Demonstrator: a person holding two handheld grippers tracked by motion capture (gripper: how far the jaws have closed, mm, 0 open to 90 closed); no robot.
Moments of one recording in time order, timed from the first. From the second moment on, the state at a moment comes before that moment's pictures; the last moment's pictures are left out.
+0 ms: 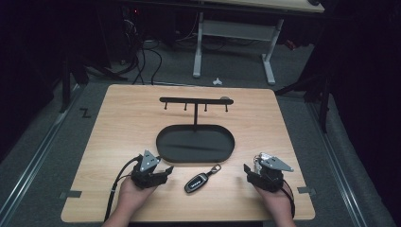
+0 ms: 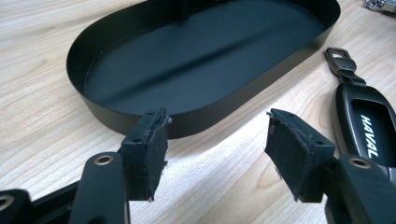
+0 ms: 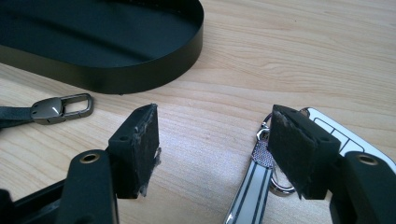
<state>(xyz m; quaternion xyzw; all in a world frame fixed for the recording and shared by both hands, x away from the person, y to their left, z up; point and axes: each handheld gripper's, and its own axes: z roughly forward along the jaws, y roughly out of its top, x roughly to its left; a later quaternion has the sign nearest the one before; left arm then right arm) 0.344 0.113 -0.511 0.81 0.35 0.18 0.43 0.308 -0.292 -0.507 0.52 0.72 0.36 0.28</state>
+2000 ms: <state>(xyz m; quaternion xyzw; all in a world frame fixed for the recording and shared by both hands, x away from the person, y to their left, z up) 0.291 0.013 -0.516 0.89 0.19 0.18 0.37 0.307 -0.266 -0.513 0.50 0.75 0.36 0.24</state>
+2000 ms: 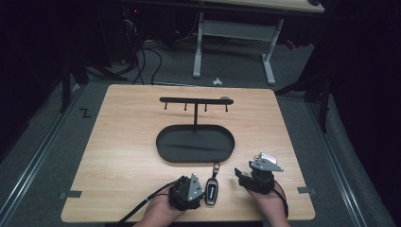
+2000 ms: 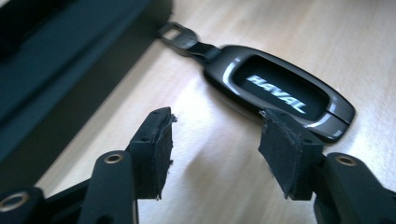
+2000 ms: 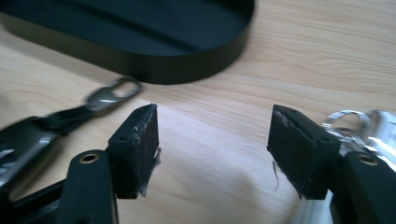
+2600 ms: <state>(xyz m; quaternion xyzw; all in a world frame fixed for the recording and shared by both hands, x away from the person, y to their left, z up) 0.340 0.154 -0.471 0.78 0.37 0.25 0.44 0.278 -0.204 -0.515 0.44 0.79 0.38 0.18</state>
